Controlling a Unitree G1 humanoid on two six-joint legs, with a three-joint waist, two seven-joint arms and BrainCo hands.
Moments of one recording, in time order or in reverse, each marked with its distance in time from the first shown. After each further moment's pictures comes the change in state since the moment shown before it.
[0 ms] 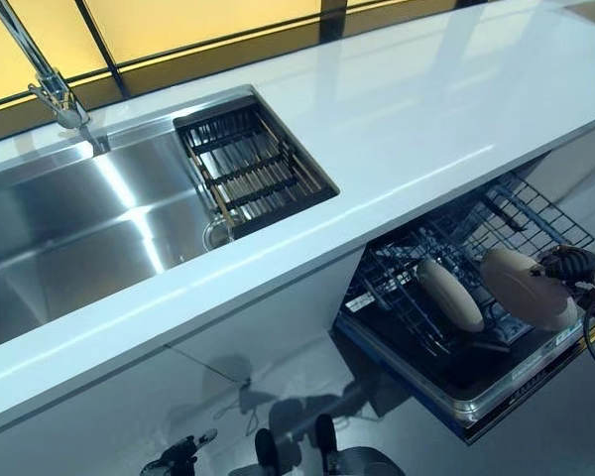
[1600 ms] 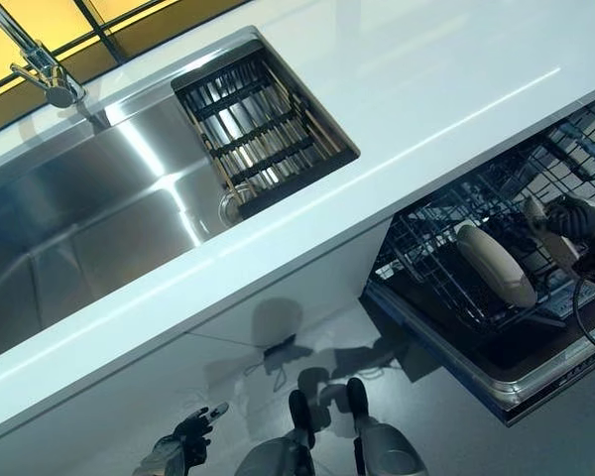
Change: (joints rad) left arm -0.048 -0.008 -0.049 -0.071 -0.077 0.008 -0.016; right arm -0.124 -0.019 0.027 -0.117 -0.060 -0.032 -0.165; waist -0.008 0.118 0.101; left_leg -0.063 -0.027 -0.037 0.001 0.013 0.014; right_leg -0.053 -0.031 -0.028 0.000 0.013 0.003
